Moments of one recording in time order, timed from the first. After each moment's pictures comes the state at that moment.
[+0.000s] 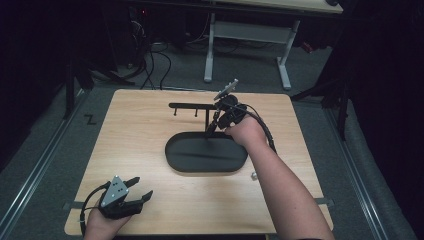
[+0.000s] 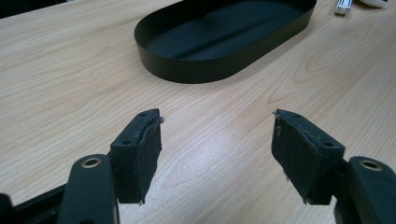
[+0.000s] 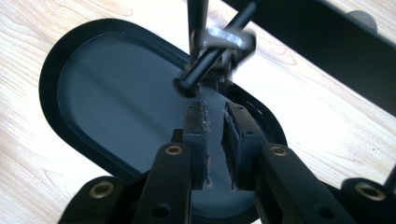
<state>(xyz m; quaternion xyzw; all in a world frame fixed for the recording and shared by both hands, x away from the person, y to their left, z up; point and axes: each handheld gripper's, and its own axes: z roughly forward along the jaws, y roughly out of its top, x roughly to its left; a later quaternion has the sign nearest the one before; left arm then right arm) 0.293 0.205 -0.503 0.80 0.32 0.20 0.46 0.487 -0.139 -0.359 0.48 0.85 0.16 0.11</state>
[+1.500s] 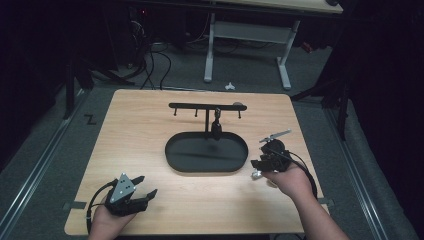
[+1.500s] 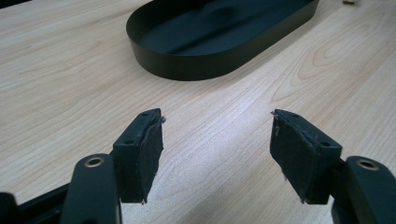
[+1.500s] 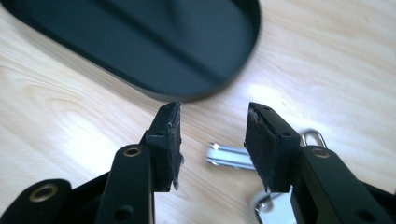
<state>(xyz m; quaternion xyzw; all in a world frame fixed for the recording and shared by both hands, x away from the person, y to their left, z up) 0.301 0.192 -0.508 0.81 0.32 0.20 0.44 0.375 -0.258 -0.423 0.51 0.82 0.22 0.12</state>
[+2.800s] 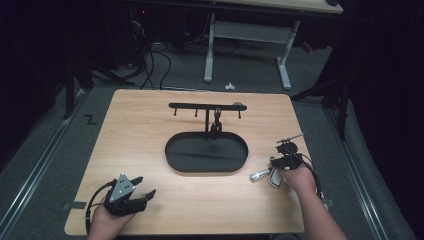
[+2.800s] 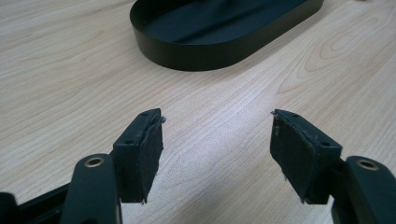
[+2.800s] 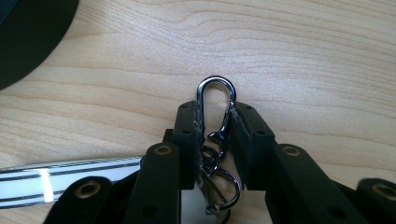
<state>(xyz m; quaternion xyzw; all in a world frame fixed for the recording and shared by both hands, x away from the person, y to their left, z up) 0.303 0.196 -0.512 0.81 0.33 0.19 0.44 0.415 -0.329 -0.496 0.61 0.76 0.16 0.12</state>
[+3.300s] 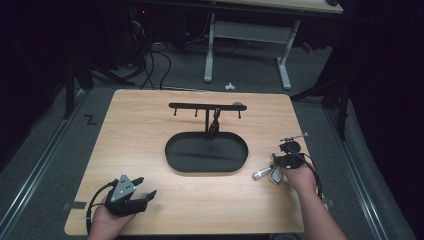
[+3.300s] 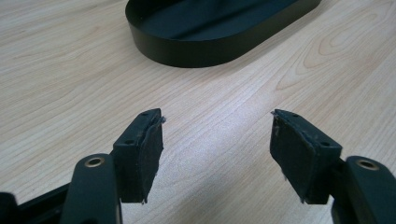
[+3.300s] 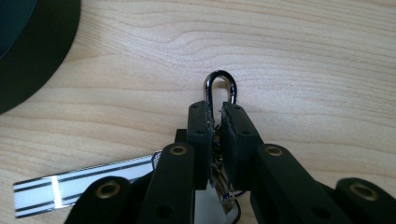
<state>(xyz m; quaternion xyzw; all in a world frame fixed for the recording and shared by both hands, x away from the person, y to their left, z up) 0.303 0.195 -0.514 0.82 0.33 0.19 0.43 0.415 -0.336 -0.493 0.63 0.74 0.19 0.13</state>
